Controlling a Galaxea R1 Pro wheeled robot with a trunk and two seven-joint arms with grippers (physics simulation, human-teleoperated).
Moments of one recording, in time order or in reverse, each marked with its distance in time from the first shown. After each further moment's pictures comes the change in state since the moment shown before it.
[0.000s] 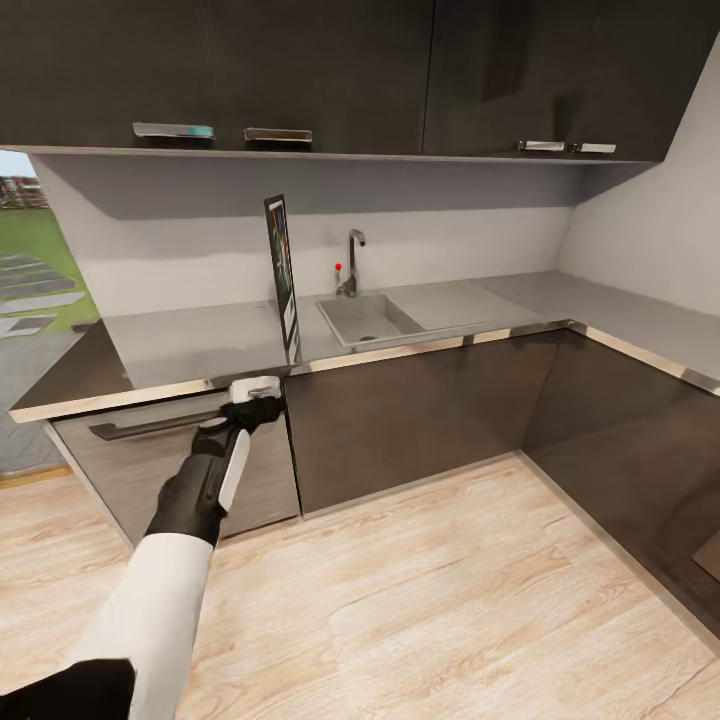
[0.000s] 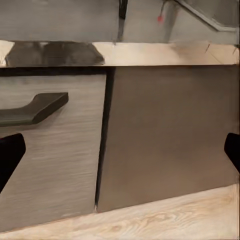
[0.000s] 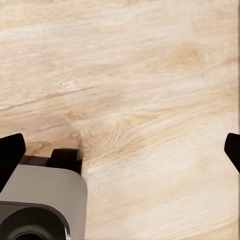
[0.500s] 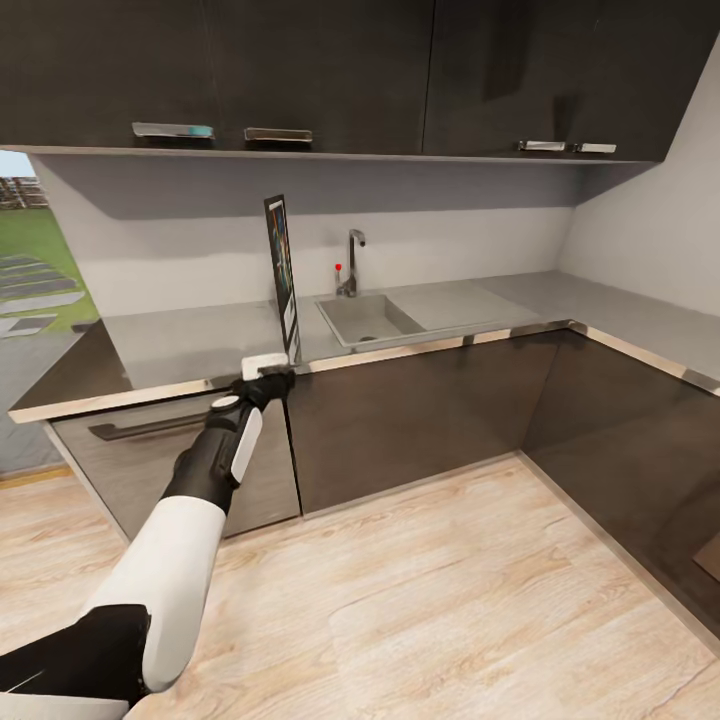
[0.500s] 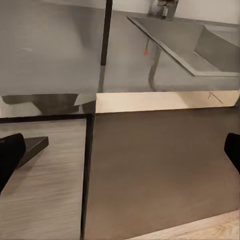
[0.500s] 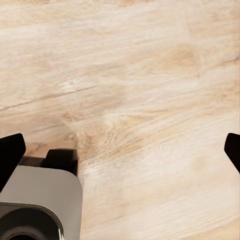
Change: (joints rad) left arm -0.125 -0.019 0.003 0.150 -0.001 -0.130 -0.001; right arm -0.001 -0.009 0.000 -0.001 0.001 0.000 0.000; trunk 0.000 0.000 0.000
